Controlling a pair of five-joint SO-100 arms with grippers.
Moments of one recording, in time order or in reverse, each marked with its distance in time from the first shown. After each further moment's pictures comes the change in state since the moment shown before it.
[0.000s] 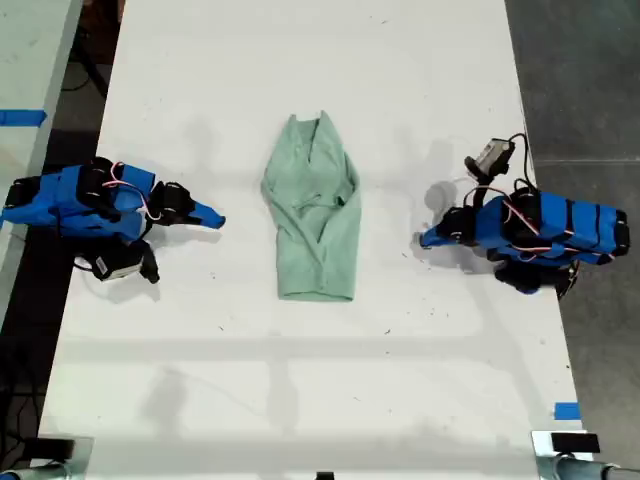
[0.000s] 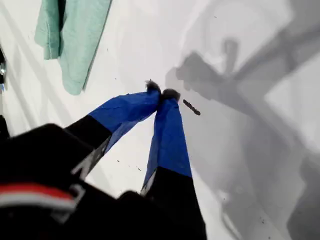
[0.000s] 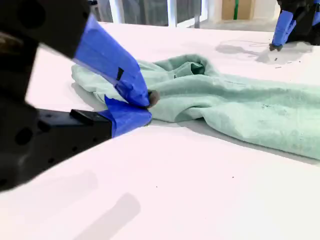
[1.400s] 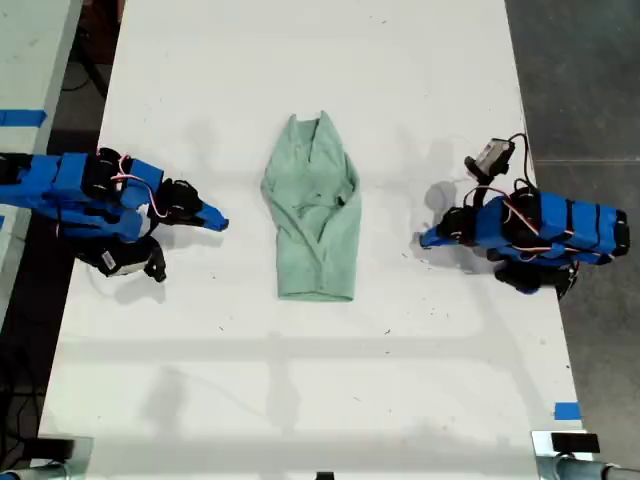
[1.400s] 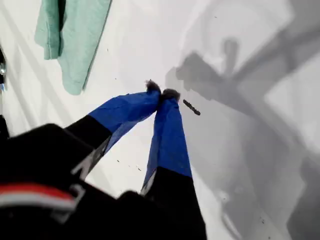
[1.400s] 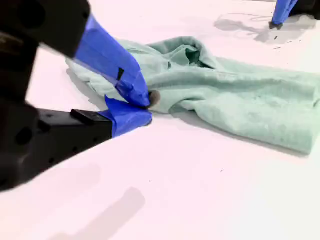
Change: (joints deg) arm 0 1.5 -26.0 -13.7 -7.7 -3.8; arm 1 0.0 0.0 0.0 -0.1 0.0
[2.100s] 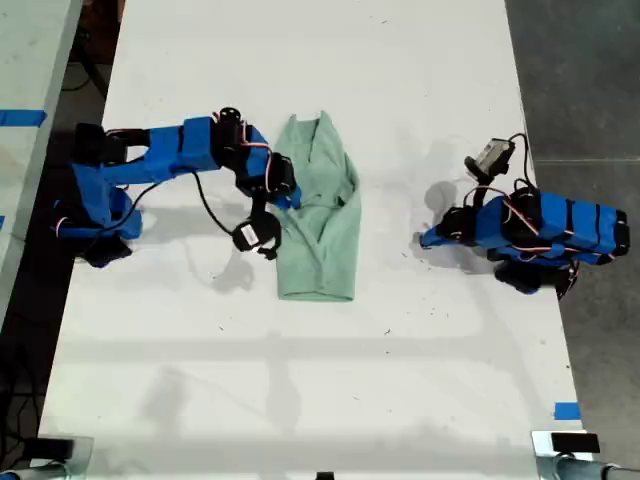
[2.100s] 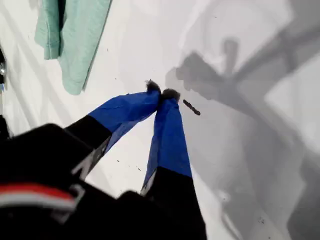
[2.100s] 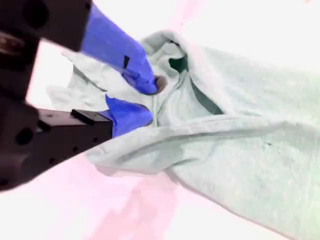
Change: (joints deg) arm 0 -6.6 -94.8 -104.2 34.5 4.1; arm 1 0.0 0.0 0.0 0.0 0.0
